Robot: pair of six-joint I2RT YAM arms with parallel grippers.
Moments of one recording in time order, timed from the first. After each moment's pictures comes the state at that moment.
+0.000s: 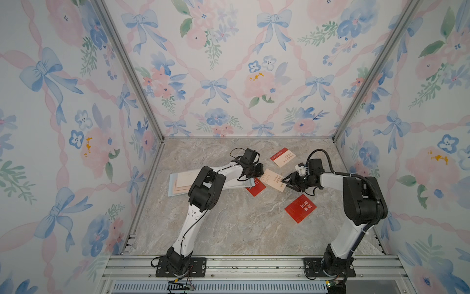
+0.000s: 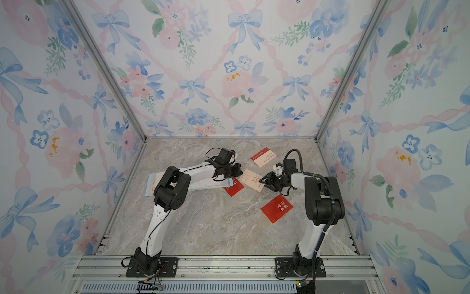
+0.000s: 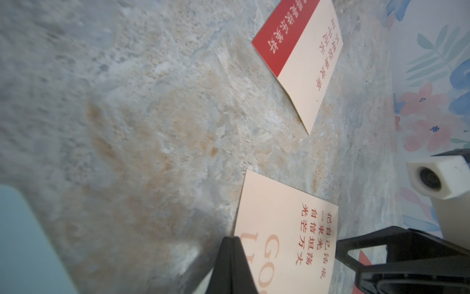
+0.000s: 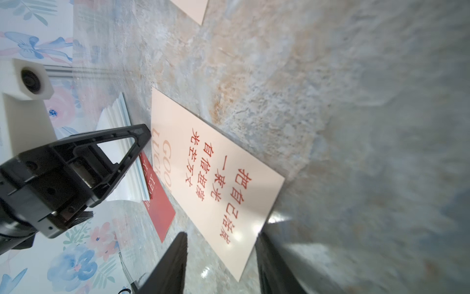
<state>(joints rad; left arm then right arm) -0.59 2.35 1.72 -0.21 0.33 -0.61 0.04 1.86 0.97 -0.15 -0.67 0.57</state>
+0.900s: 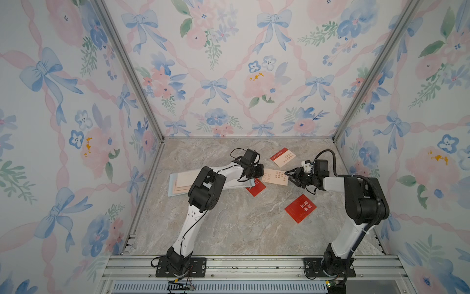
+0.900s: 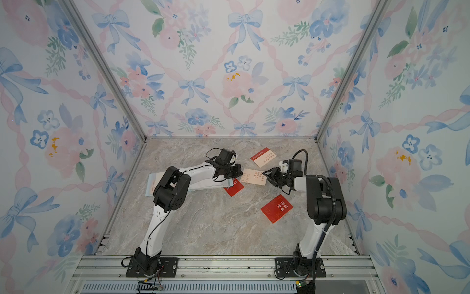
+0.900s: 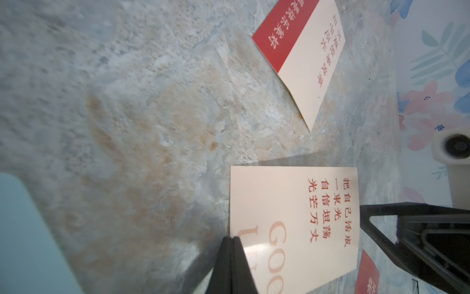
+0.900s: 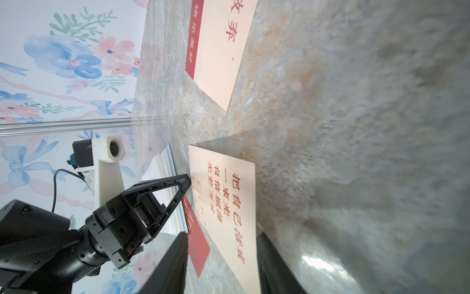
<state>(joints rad) -0.60 2.34 1.70 -0.21 0.32 -0.61 -0.01 1.87 0.91 0.15 -0.73 0.80</state>
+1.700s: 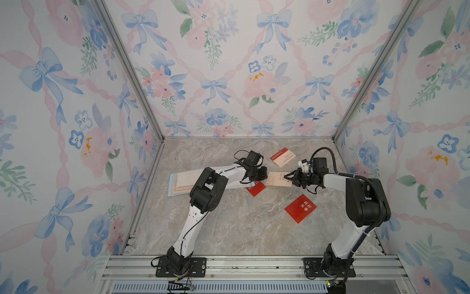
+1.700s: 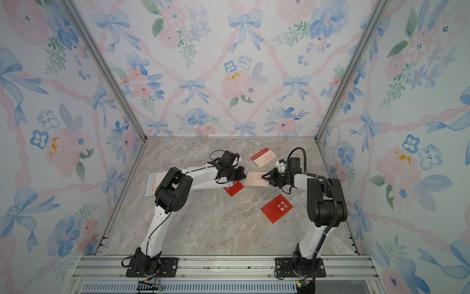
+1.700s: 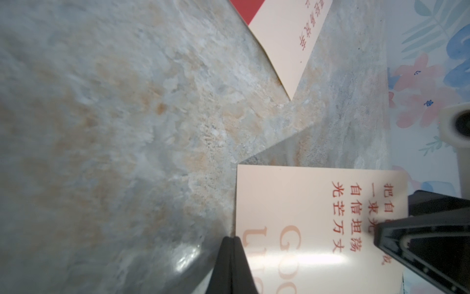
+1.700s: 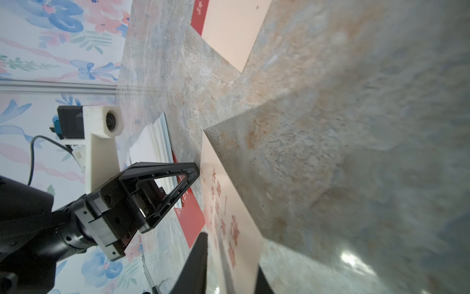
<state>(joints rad) -0.62 2.34 1.71 -0.23 0.37 -0.61 0.01 1.84 0.97 -0.09 -0.74 0.60</state>
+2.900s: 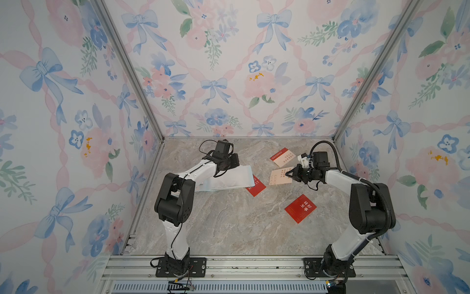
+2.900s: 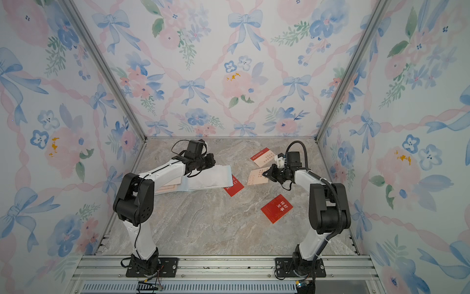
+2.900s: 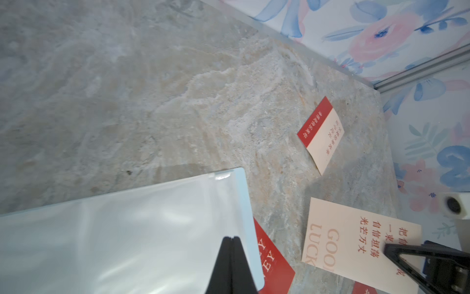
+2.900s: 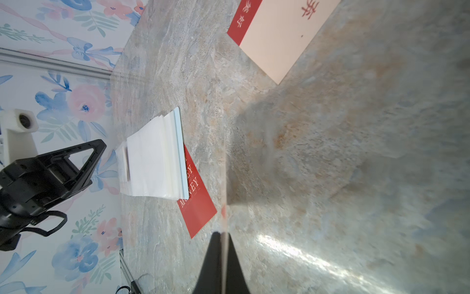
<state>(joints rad) -0.36 1.88 1.33 -0.22 0.17 -0.57 0.05 1.74 1.06 -0.27 -0.68 0.49</state>
